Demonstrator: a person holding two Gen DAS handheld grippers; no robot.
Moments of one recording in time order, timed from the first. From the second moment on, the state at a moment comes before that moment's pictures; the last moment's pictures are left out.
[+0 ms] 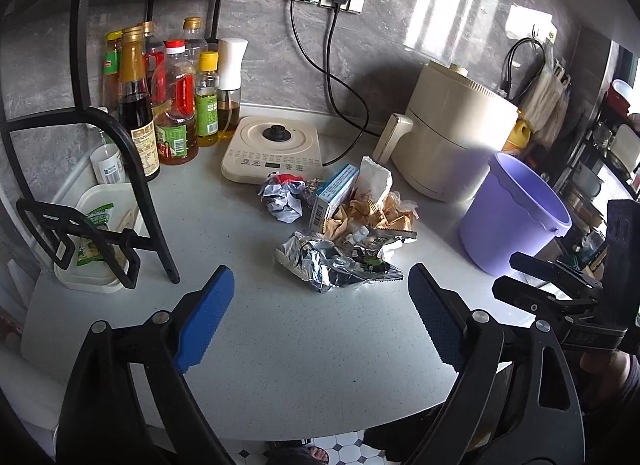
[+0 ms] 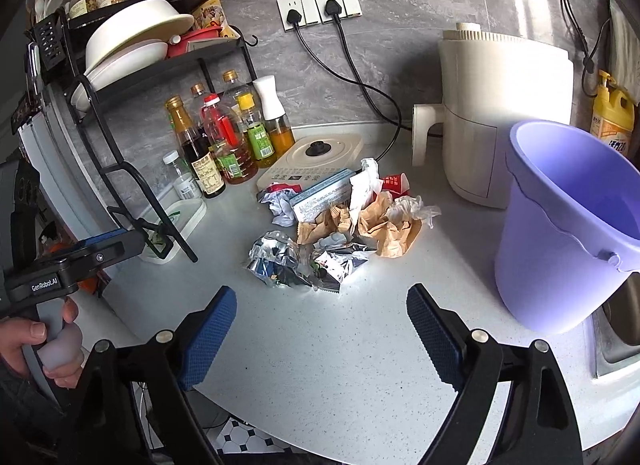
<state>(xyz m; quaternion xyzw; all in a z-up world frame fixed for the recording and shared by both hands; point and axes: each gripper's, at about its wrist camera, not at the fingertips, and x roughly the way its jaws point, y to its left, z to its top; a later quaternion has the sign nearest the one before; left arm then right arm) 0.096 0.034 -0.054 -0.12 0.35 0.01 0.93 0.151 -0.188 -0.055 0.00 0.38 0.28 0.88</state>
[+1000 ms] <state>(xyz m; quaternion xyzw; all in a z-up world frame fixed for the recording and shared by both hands) 0.253 0.049 -0.173 -0.13 0.49 -0.06 0.86 0.255 -0.144 -0.126 0.03 0.49 0.26 0.83</state>
